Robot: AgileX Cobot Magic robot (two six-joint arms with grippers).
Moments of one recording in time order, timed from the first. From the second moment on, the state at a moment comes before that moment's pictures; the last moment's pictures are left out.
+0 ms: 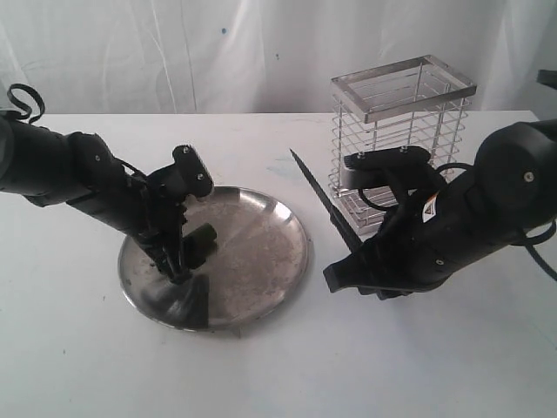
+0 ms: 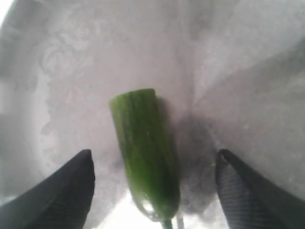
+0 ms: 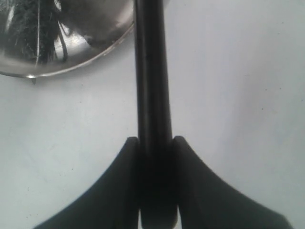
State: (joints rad) left arm -0.31 1.89 -1.08 -0.55 0.32 1.20; right arm 0.52 1.46 -0.84 0.18 0.57 -0.03
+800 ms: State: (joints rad) left arm -0.12 1.70 -1.11 -0.77 0.25 0.83; right arm 0.60 1.88 -1.44 0.35 0.98 -0.19
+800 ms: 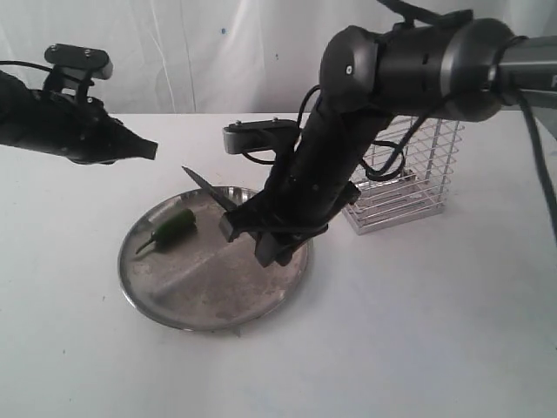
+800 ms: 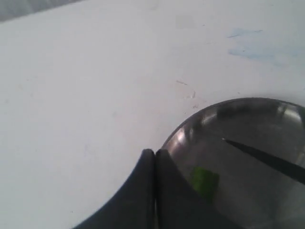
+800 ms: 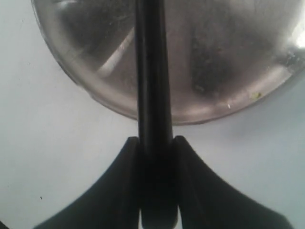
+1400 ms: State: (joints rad) left arm -0.06 1.87 -1.26 -0.99 0.72 1.31; right arm 0.60 1.94 -1.52 0.01 0.99 0.02
